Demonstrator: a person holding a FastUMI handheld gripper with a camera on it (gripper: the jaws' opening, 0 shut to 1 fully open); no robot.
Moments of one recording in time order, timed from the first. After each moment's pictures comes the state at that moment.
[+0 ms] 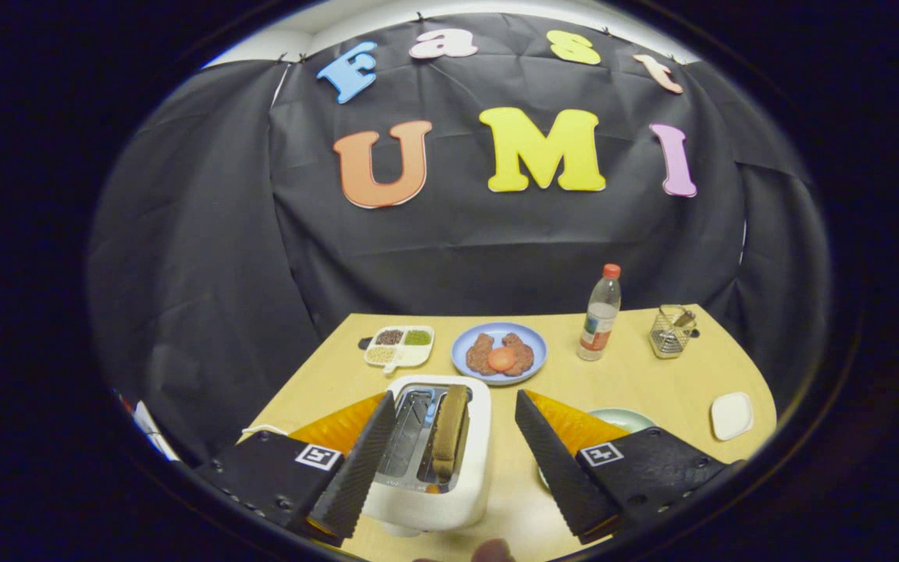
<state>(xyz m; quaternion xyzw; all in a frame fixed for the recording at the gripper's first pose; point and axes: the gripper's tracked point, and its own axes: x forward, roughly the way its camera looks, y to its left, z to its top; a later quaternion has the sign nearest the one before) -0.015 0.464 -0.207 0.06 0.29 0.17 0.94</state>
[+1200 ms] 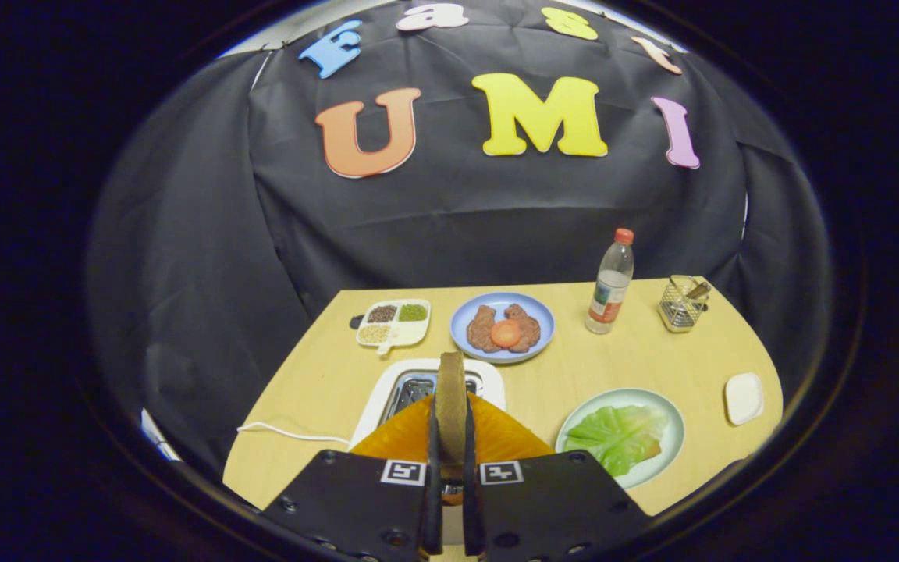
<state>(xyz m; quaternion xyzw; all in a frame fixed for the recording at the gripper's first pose) 0.003 0.476 -0.220 0.07 0.34 0.15 0.93</state>
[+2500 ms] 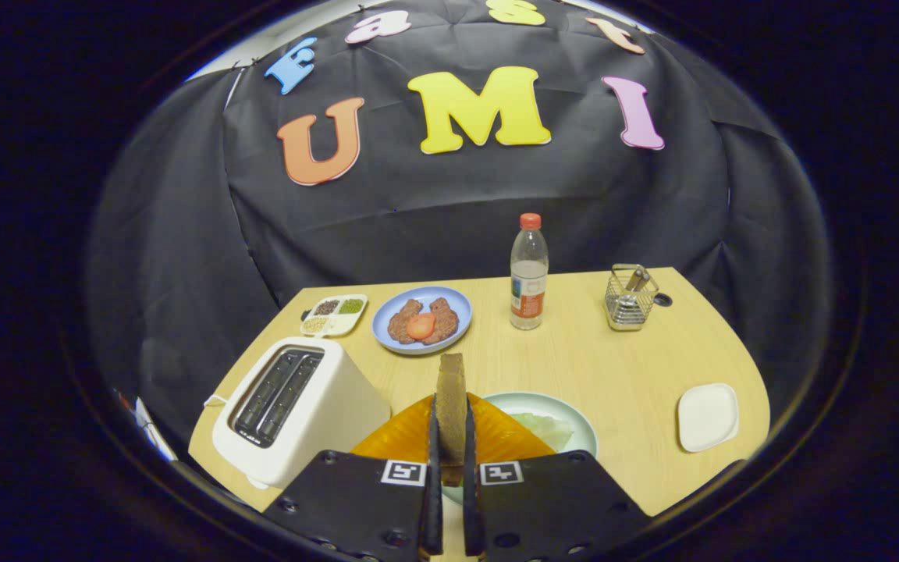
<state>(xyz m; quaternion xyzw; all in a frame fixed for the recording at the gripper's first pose) 0.028 0.317 -0.285 0.08 0.35 0.15 0.92</state>
